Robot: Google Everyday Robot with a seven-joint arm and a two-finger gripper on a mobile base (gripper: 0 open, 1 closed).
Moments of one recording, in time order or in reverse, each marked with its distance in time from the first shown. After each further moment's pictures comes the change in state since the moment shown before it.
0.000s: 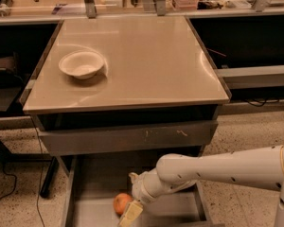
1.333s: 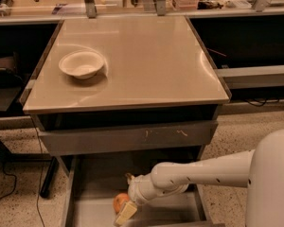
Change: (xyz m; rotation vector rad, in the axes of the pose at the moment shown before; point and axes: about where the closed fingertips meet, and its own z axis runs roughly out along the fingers) arm 0.017 -0.036 0.057 0.062 -0.051 -0.034
